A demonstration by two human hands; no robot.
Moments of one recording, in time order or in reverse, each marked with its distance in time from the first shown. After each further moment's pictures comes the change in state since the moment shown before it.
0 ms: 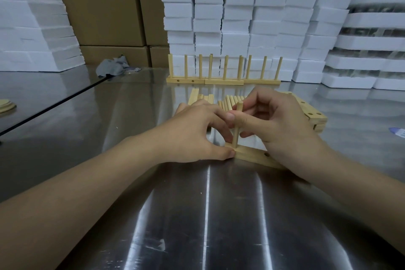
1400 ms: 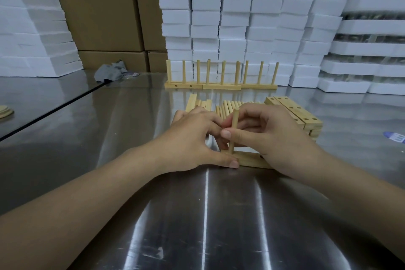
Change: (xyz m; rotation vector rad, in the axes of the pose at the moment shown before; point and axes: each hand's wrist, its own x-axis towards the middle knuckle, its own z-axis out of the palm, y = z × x) left_hand -0.001 0.004 0.003 -0.039 0.018 -0.041; right_hand -0.001 -0.006 -0.003 0.016 -0.159 0.102
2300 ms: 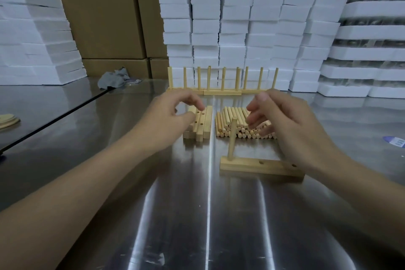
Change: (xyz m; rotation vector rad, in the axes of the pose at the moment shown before) left_hand 0.002 -0.026 -0.030 -0.284 0.340 -0.139; right_hand 0.002 0.000 -0.024 -0.201 0.249 -0.073
